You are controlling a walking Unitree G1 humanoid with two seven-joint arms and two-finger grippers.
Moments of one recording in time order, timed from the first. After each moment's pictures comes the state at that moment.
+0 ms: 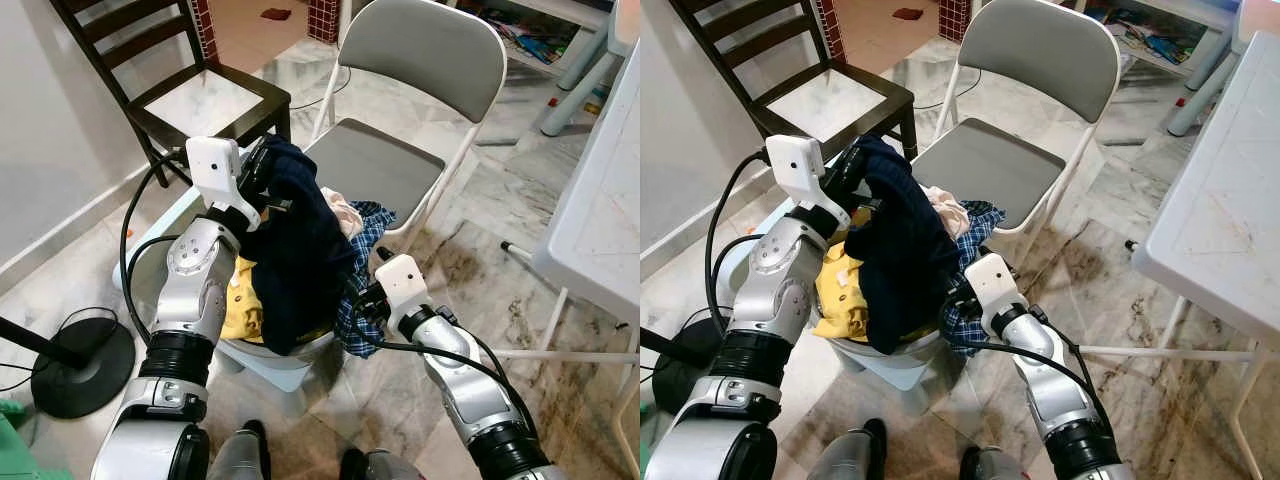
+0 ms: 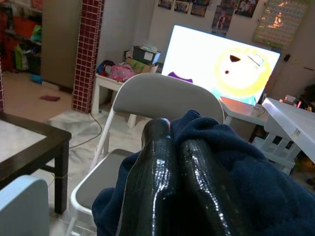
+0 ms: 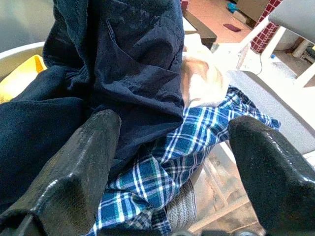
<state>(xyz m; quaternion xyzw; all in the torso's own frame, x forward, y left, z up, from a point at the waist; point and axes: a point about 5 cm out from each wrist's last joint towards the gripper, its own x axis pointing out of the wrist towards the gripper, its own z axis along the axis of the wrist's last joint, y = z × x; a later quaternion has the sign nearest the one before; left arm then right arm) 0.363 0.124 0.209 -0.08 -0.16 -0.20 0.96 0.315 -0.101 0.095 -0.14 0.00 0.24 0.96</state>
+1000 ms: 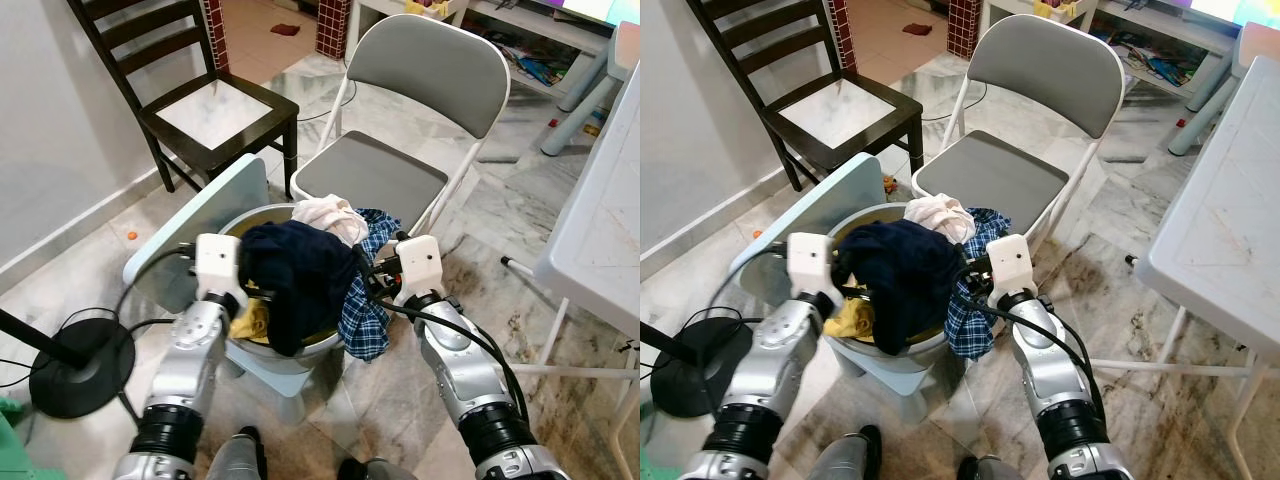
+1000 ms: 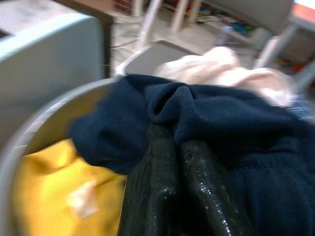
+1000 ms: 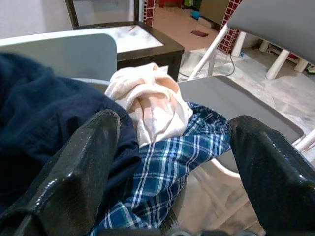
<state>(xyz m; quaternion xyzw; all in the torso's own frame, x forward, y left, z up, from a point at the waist) 0.331 0.116 0.106 -0.04 0.05 -0.15 0.99 0.331 -0.112 0.103 -0.06 -0.01 0.16 0.98</state>
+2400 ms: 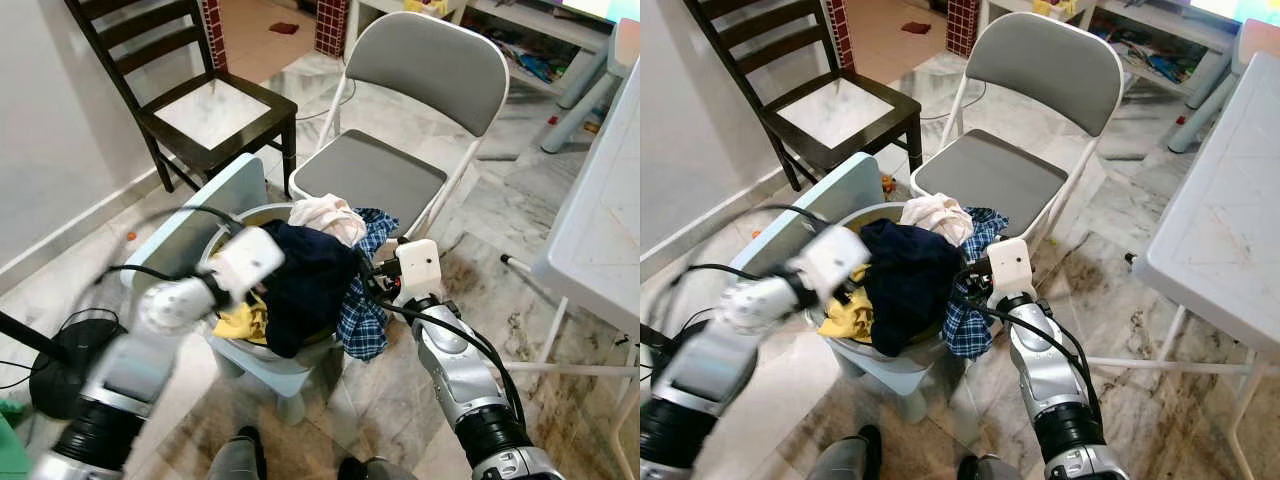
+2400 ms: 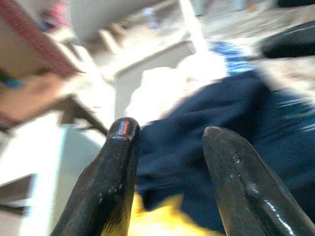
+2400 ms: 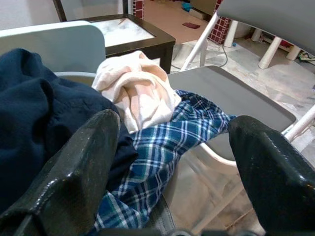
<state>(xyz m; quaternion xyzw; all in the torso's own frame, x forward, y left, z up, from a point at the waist) 0.311 0.164 0.168 0.32 -0.03 -0.29 0.90 0.331 -0.112 0.098 -0.05 0.00 0.15 0.99</state>
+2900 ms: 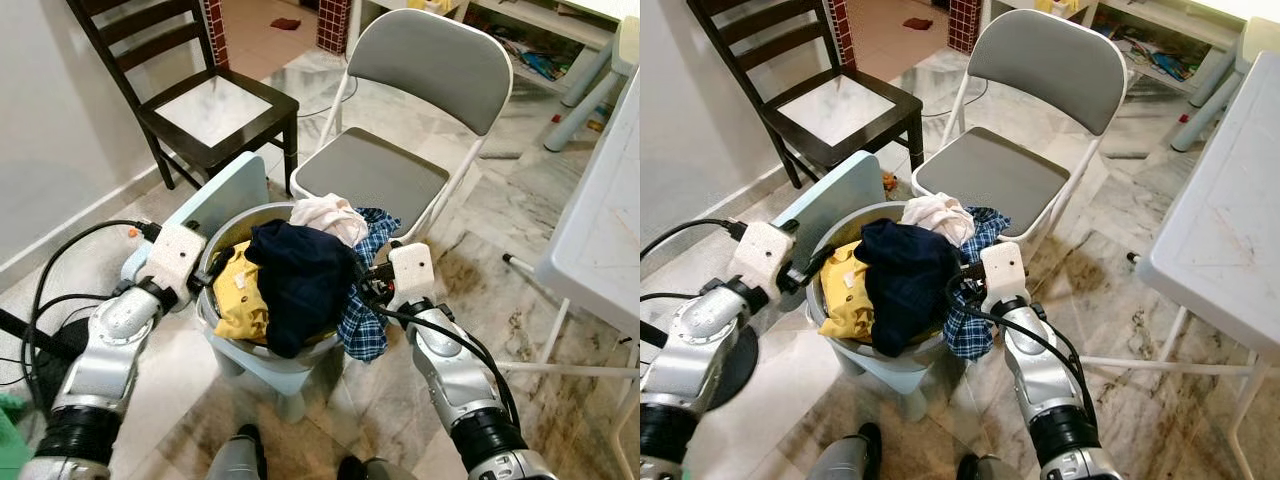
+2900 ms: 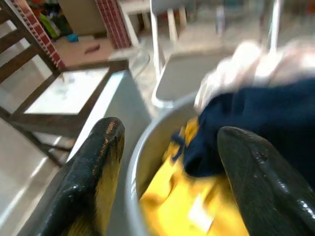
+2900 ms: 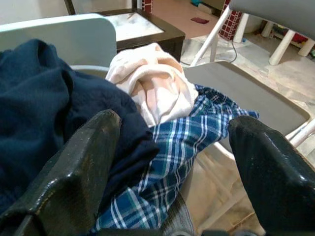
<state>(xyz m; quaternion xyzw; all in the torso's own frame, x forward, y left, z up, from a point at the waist) 0.326 0.192 0.144 0.15 -0.03 -0.18 0.97 0.327 -0.106 0.092 -0.05 0.01 0.16 0.99</state>
